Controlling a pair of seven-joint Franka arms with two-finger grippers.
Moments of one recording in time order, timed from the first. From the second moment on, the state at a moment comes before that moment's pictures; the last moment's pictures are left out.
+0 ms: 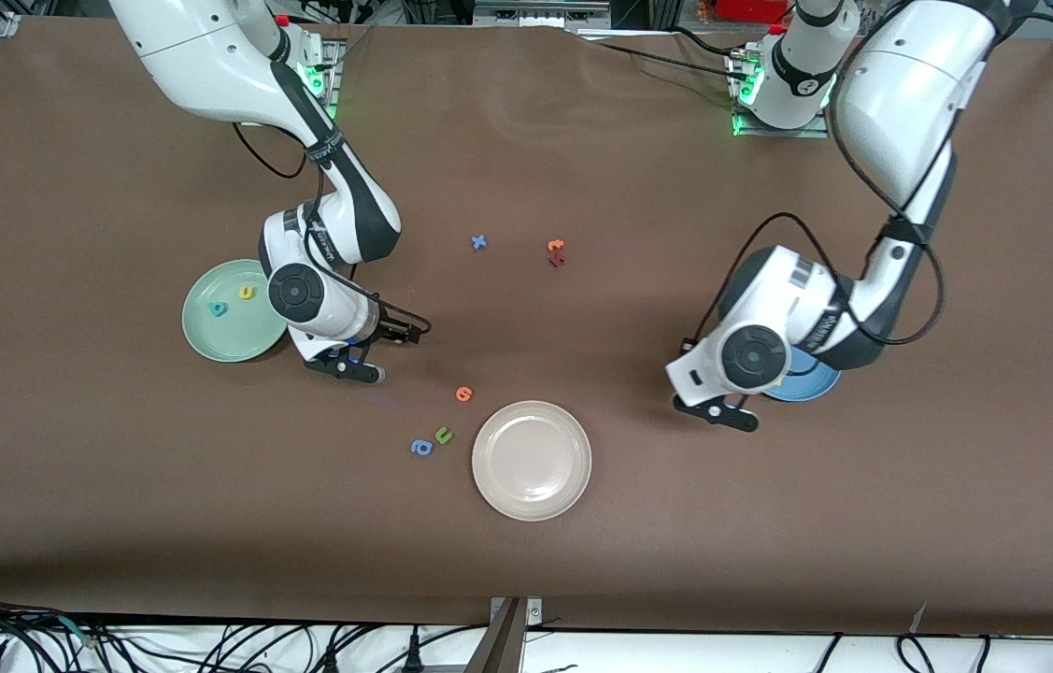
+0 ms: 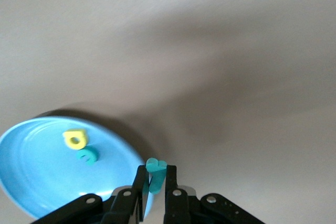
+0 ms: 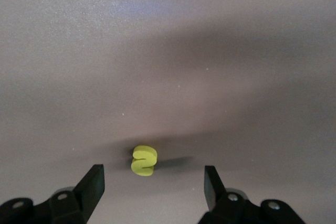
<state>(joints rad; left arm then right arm) -0.07 0.72 -0.33 -1.48 0.28 1.79 -0.16 0.39 0.59 0.05 -1.85 0.15 2.32 0.56</state>
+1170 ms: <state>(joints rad) 0.06 0.63 -0.35 -1.58 0.28 1.79 -0.03 0.41 0.63 0.05 -1.84 0.15 2.37 0.59</state>
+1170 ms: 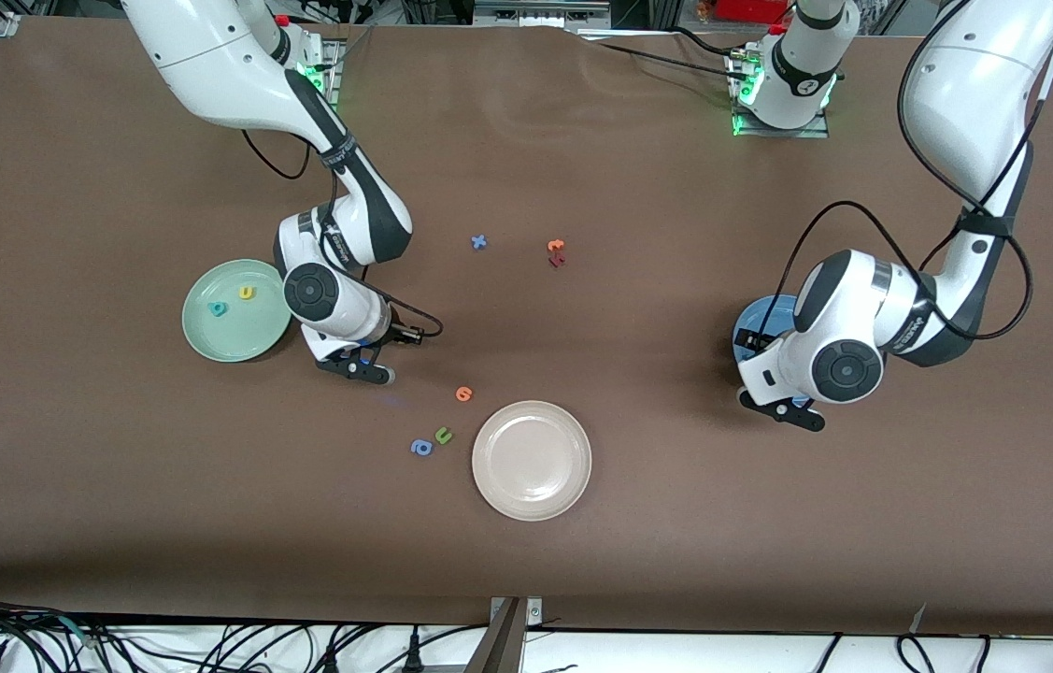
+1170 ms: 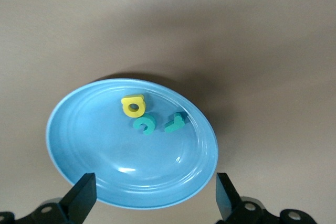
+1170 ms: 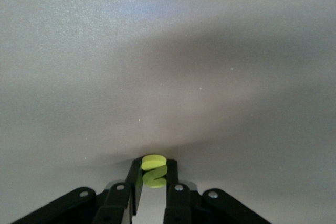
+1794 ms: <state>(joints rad) 0.08 0.37 -0.36 -1.46 0.21 1.57 -0.03 0.41 0.44 -0.19 -1.80 0.15 1.91 0.40</state>
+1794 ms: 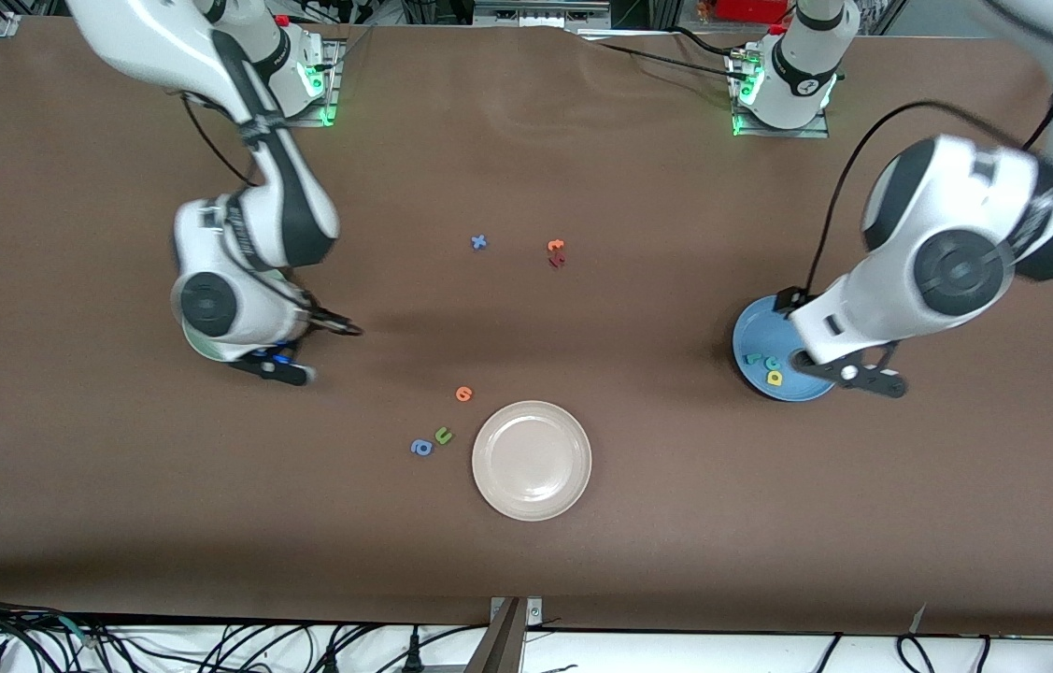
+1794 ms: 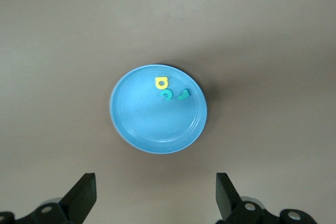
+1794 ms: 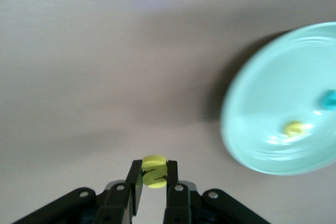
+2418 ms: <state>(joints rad) -0.06 0.07 -0.08 -1.51 0.05 1.52 0.03 0.41 0.43 -0.38 -2.08 0.15 2.07 0.07</state>
